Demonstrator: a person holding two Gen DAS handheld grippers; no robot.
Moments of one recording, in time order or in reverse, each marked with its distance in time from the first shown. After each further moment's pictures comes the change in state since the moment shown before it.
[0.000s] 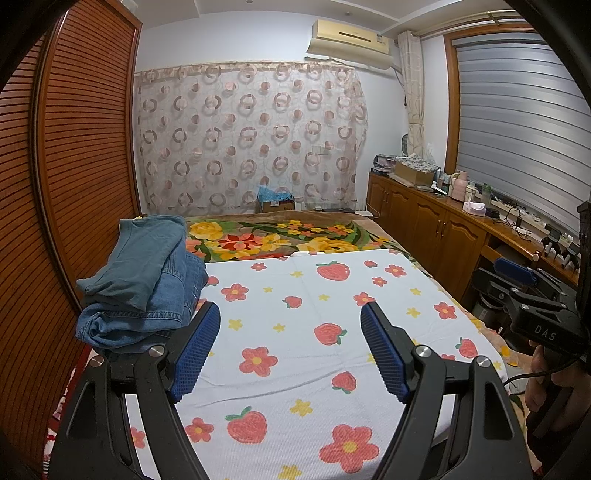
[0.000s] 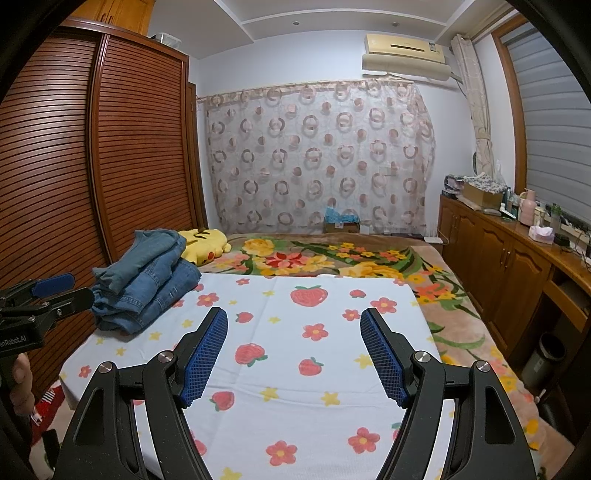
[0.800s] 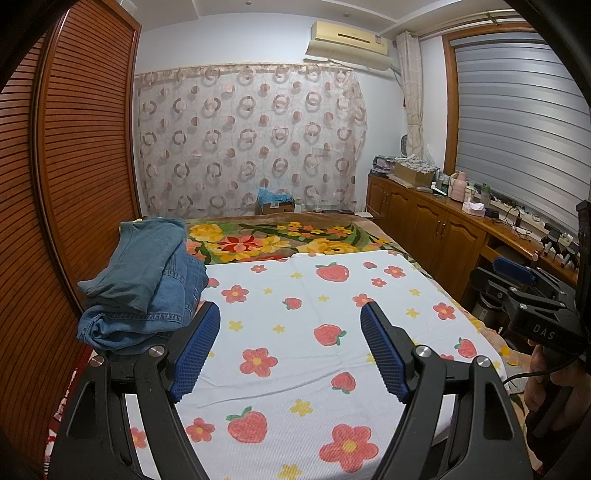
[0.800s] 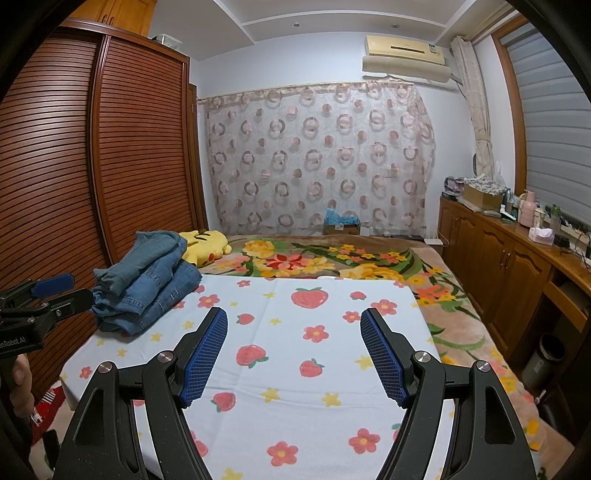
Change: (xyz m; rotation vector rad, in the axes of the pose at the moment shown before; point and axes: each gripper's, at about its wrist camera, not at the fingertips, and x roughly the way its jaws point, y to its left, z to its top) left arm 0.000 0.000 0.000 0.000 -0.001 0.000; right arm -0.001 0.000 0.001 -0.004 -0.006 -0.002
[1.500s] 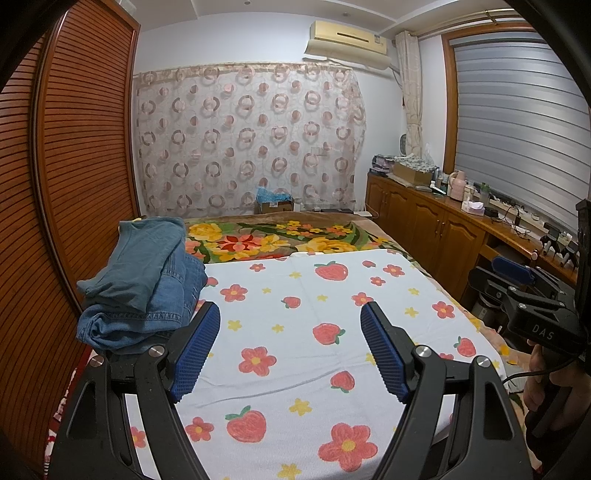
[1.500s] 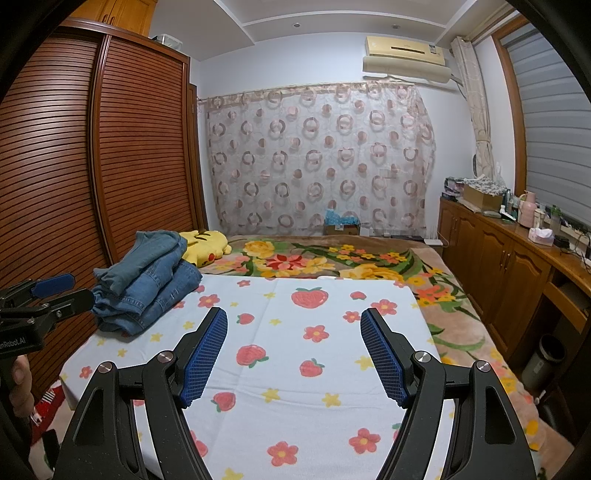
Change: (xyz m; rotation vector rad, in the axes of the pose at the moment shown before) left arm 0.000 0.001 -0.001 0.001 0.000 0.000; right arm -0.001 0.001 -0.001 -0.001 -0.001 0.001
